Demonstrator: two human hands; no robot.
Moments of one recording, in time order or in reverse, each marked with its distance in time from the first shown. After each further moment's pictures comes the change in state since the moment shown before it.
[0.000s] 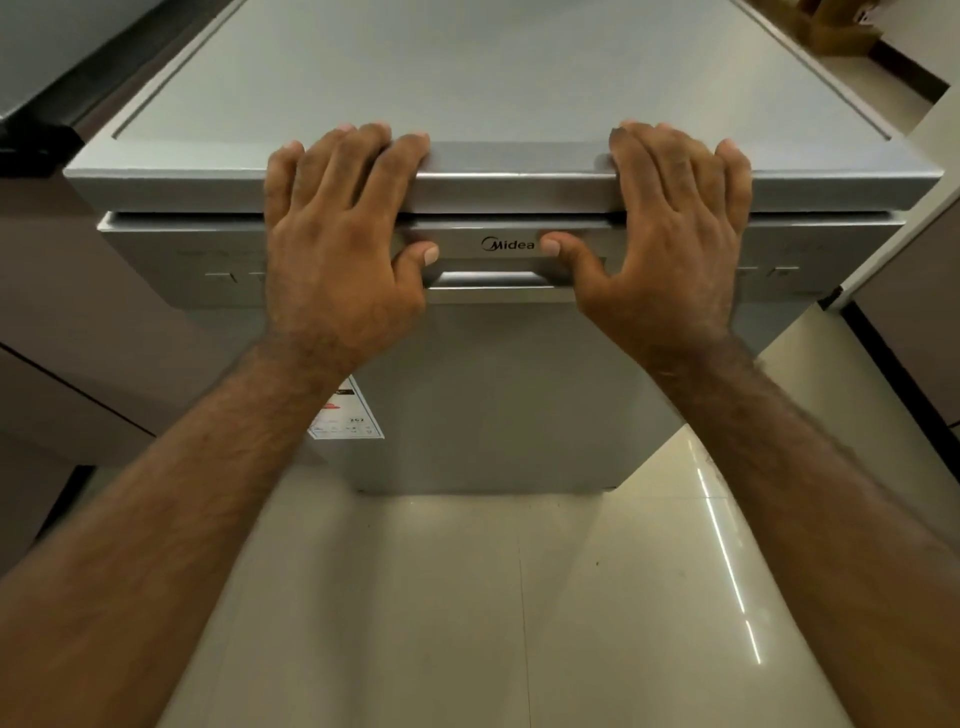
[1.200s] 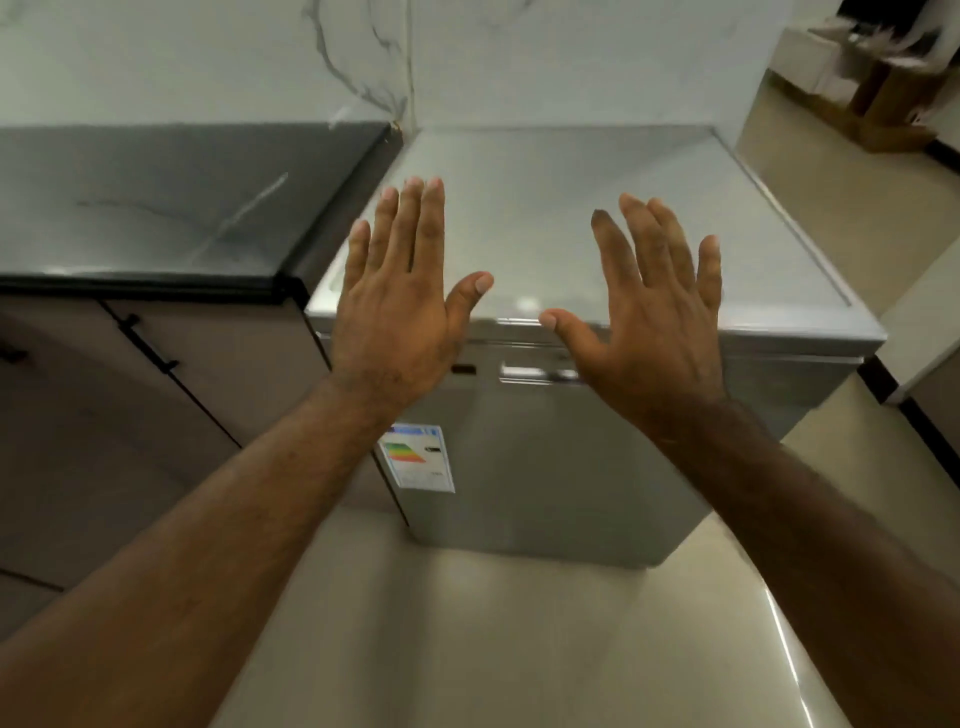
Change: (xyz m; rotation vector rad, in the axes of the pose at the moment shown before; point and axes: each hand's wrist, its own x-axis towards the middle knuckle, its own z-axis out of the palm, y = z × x) left_hand 0.038 -0.015 -0.103 0.048 -0.032 -0.115; right_hand 0.056 -0.076 -0.087 0.079 -0.167 -0.053
